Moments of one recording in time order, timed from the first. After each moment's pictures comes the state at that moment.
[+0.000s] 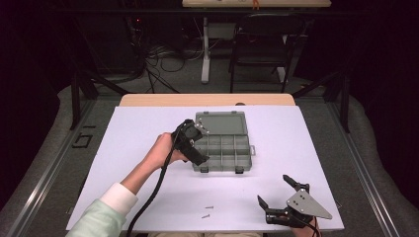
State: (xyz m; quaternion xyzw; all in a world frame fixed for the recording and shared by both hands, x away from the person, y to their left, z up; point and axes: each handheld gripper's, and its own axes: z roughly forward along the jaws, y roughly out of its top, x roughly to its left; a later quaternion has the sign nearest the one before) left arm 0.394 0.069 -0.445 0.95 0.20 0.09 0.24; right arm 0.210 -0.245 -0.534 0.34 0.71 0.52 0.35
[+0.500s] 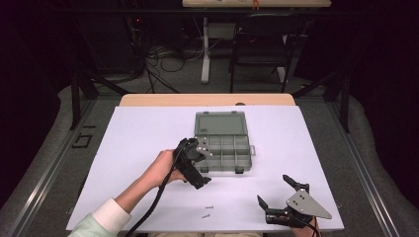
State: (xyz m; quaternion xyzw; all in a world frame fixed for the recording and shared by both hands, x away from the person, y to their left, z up) left arm 0.345 0.062 -0.456 0.96 0.14 0.08 0.24; right arm 0.210 -0.245 -0.534 0.34 0.71 0.51 0.35
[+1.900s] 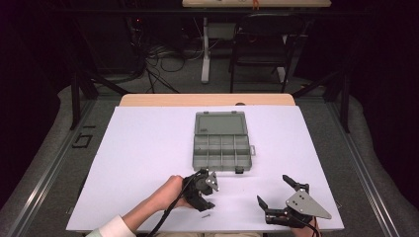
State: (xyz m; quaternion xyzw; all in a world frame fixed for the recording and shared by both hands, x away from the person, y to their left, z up) left arm 0.301 0.044 -0.519 0.98 0.07 -0.02 0.20; right arm 0.210 -0.244 -0.534 0.34 0.71 0.51 0.35
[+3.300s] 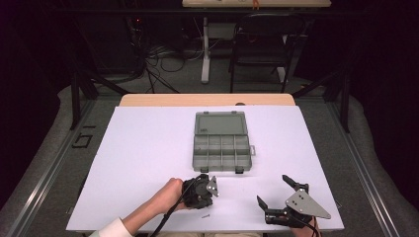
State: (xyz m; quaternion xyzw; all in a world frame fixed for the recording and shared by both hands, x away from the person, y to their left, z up) left arm 0.293 0.044 -0.521 0.98 0.05 0.00 0.18; right arm 0.210 -0.244 -0.534 0.34 0.71 0.51 0.35
